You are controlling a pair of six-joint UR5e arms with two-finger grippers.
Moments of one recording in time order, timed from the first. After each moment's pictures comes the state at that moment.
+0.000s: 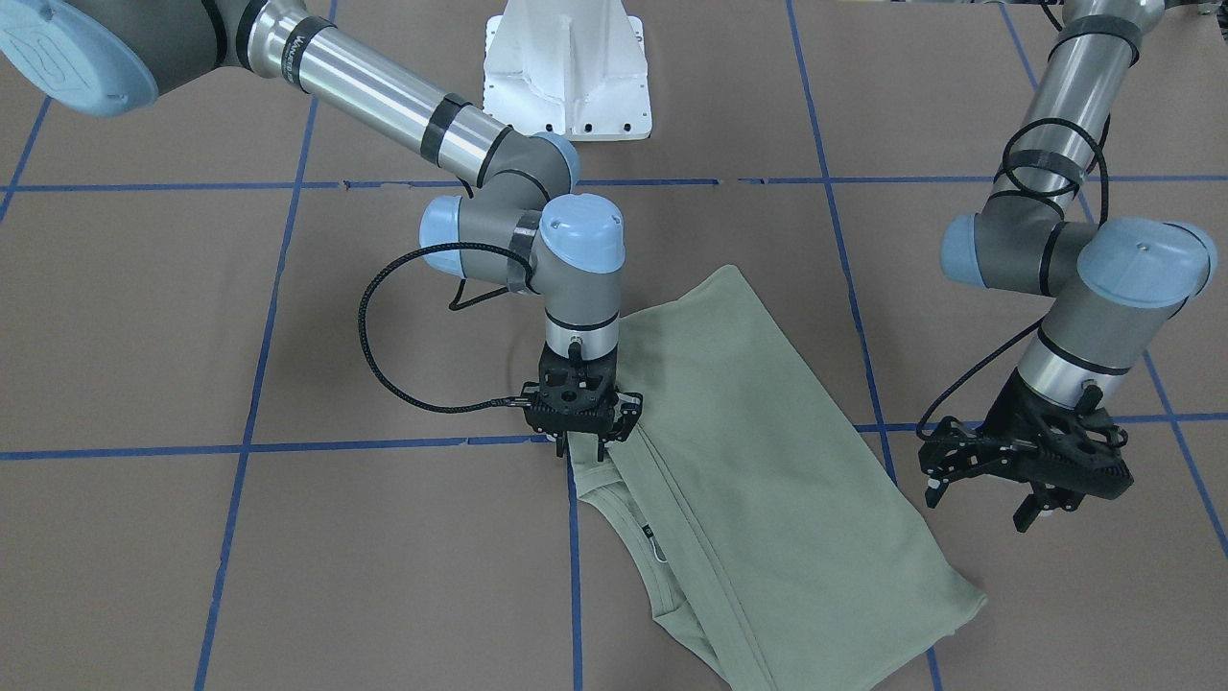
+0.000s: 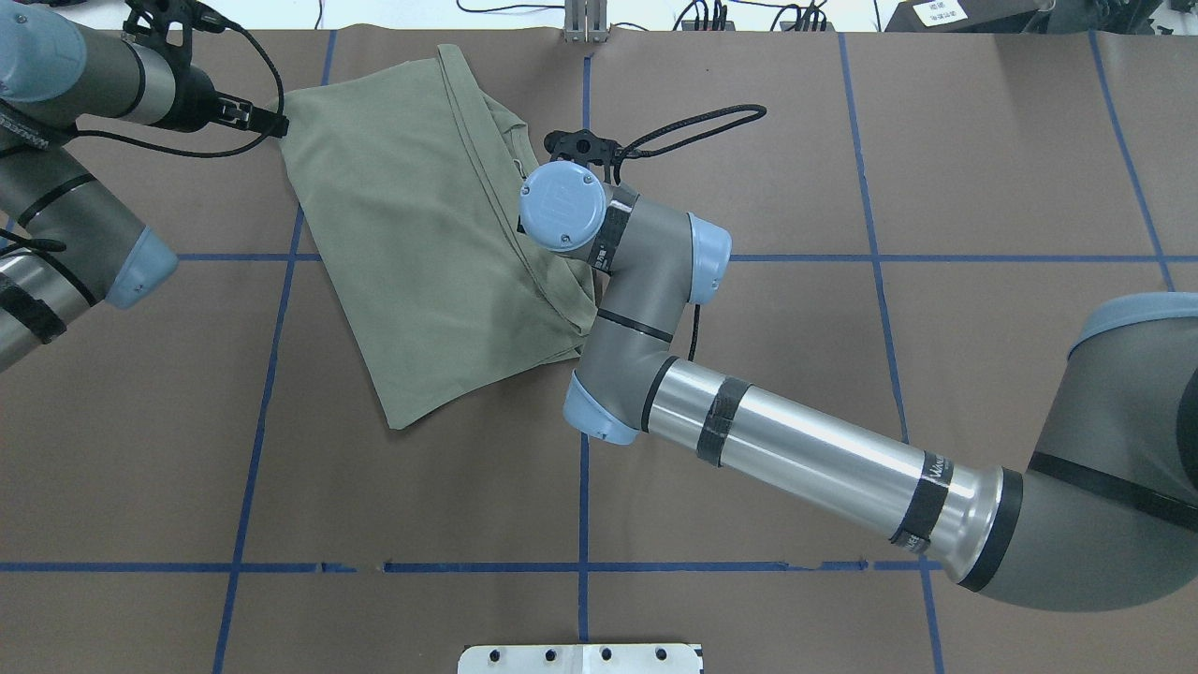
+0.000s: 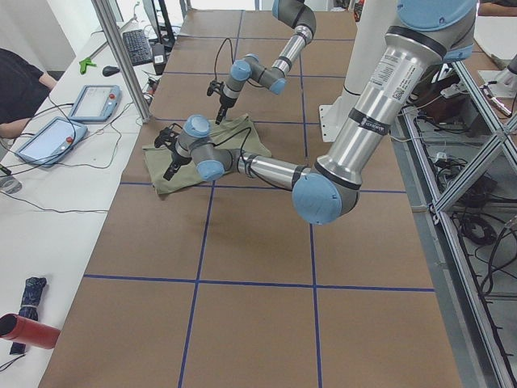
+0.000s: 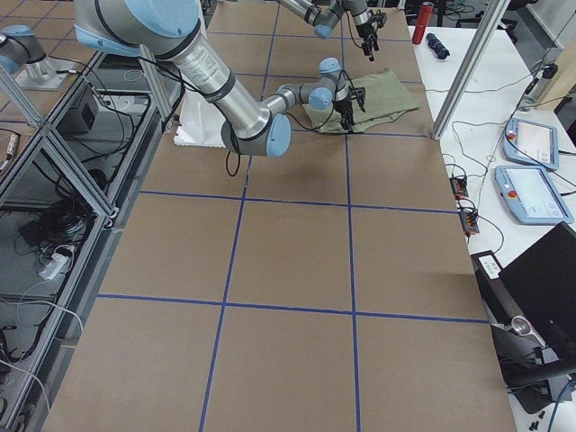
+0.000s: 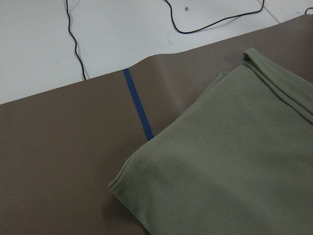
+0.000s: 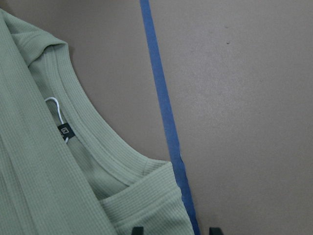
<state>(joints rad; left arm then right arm) -1.02 -2.06 -1.25 -2.40 -1.91 -0.63 0.54 -0.54 0.99 -1.19 1.53 1.37</state>
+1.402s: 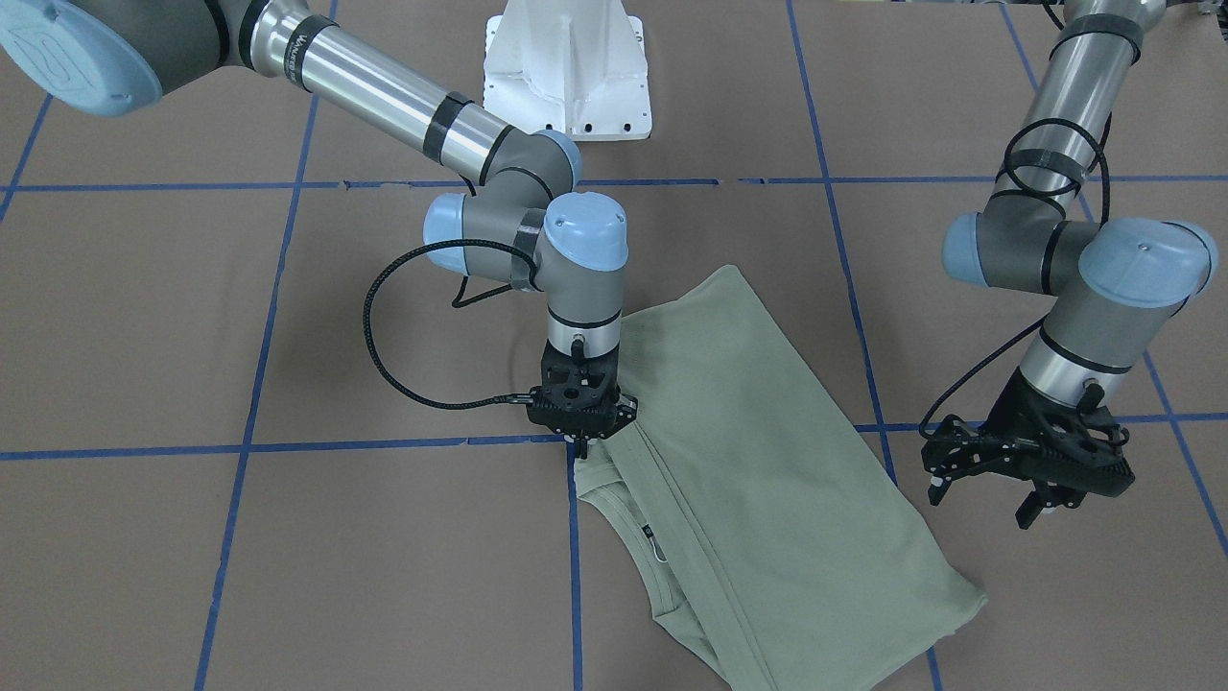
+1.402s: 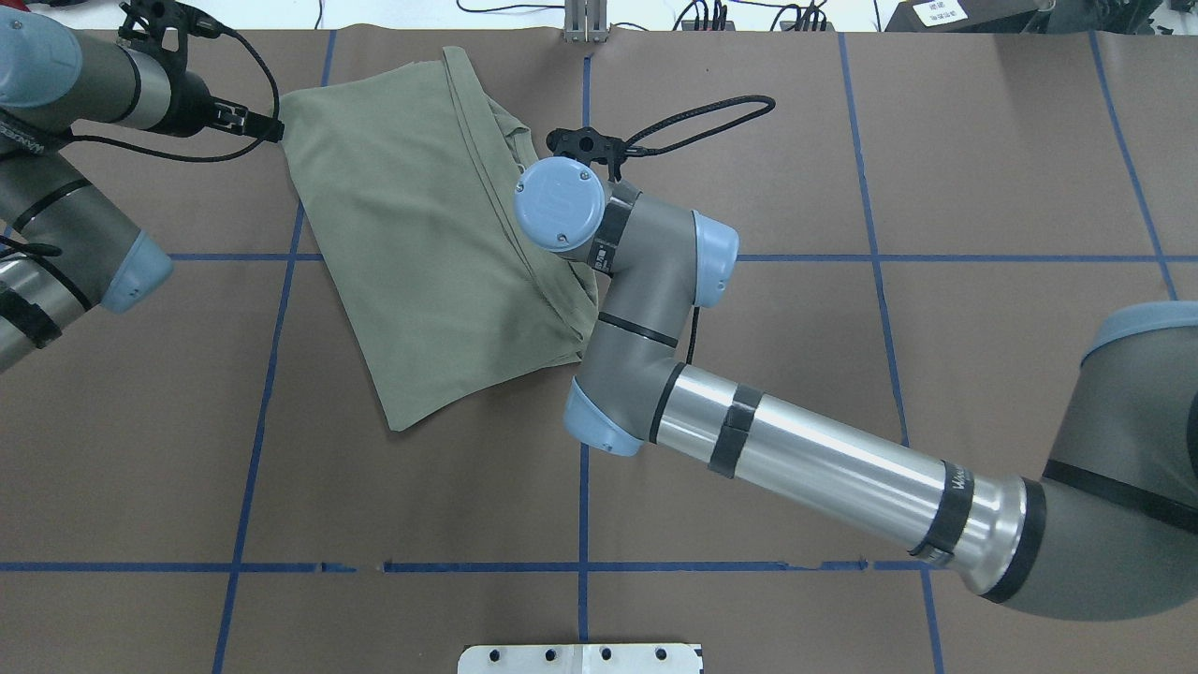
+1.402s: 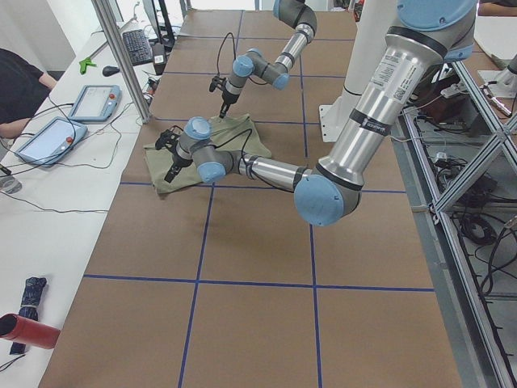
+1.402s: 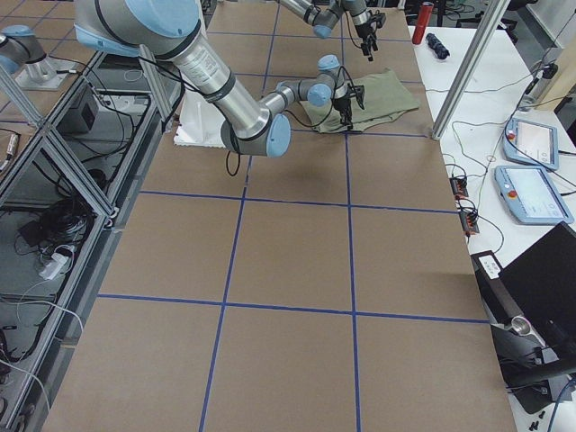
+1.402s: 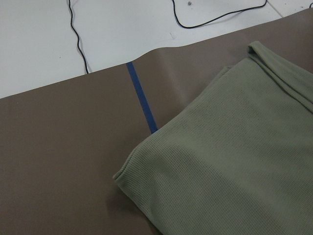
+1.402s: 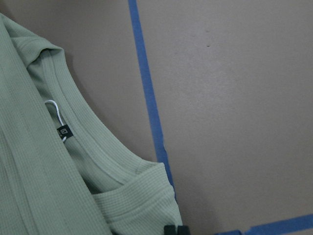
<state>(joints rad) -1.01 -2.05 -1.26 -2.40 -1.91 -0.63 0.53 -0.61 1.18 -1.34 1.53 1.38</state>
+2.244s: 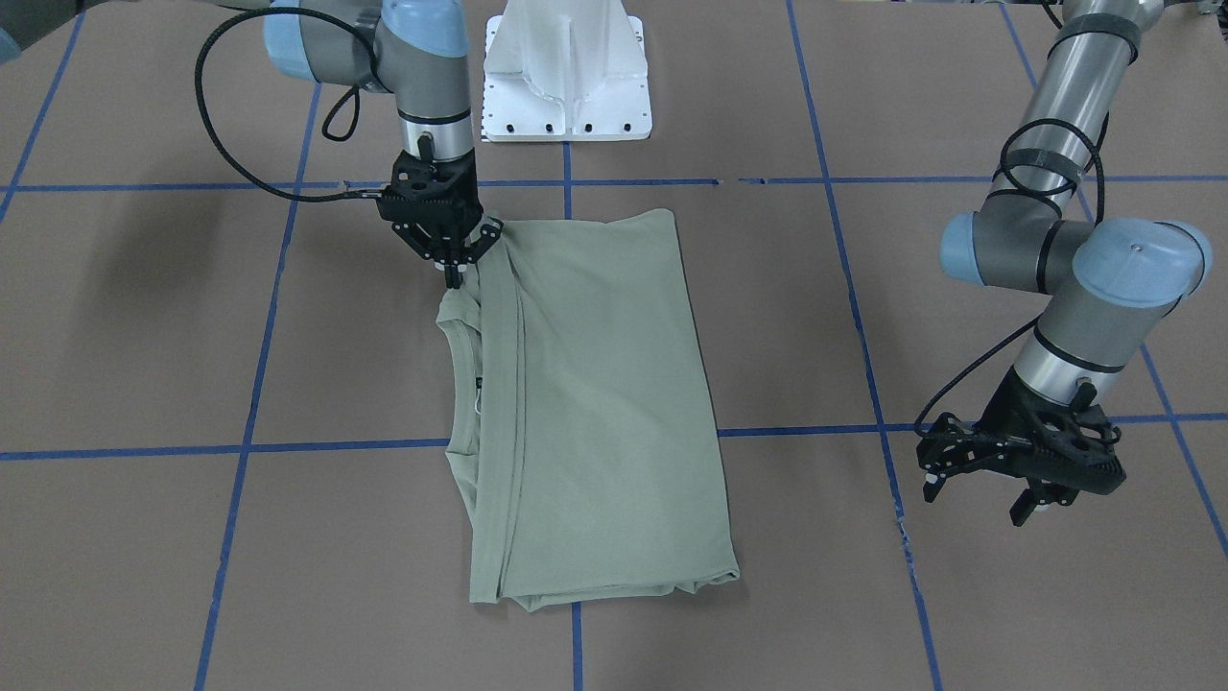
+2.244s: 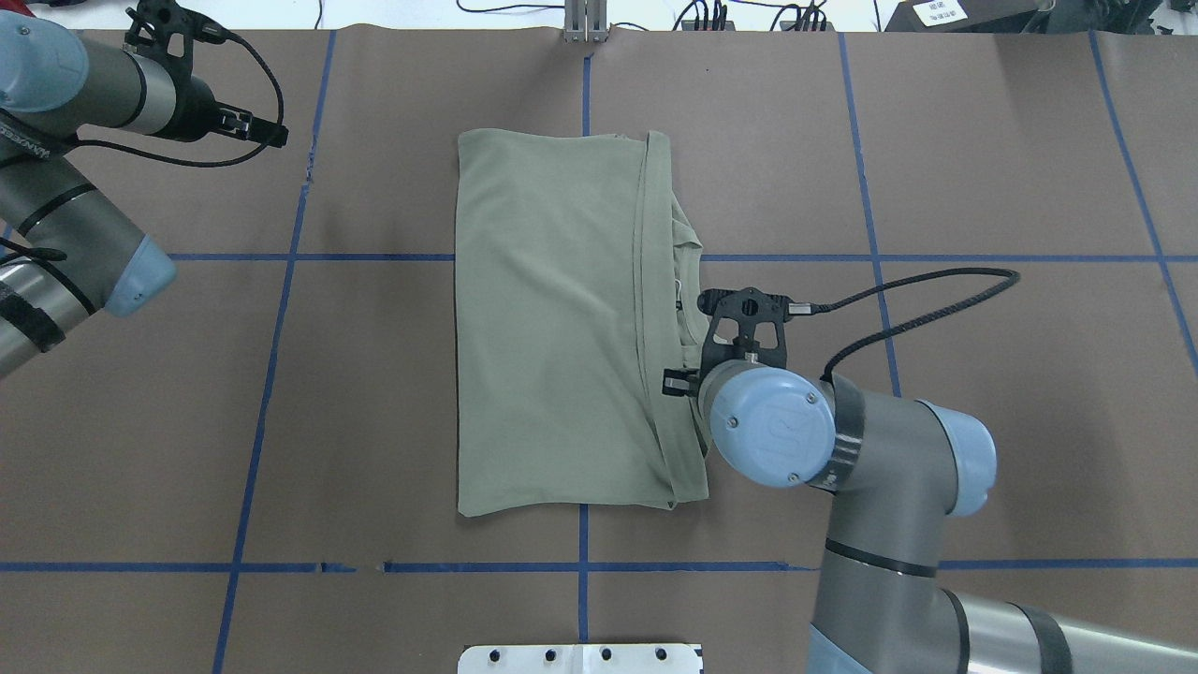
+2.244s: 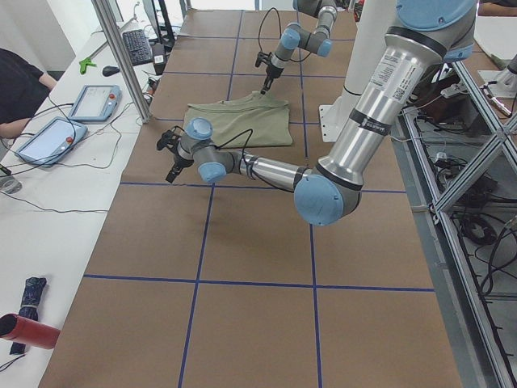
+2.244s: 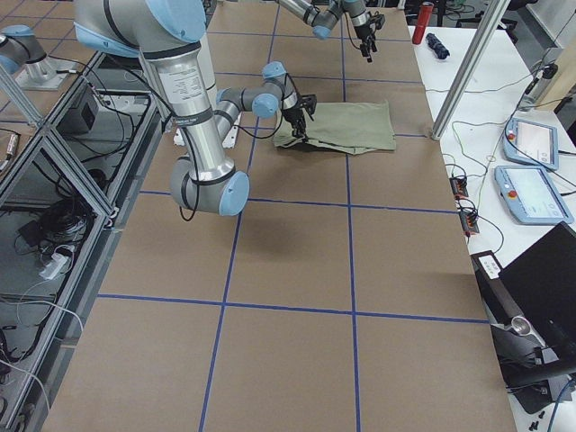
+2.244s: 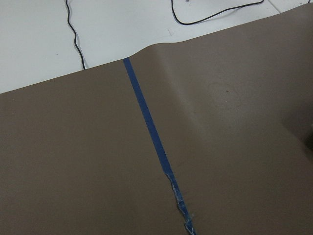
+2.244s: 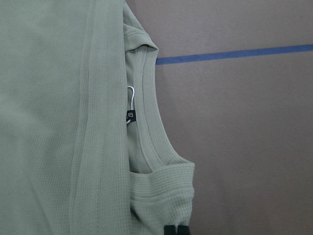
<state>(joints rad) -1.00 -2.05 -1.26 -2.40 -1.91 -0.63 0.33 -1.15 1.92 -1.56 1.38 1.44</state>
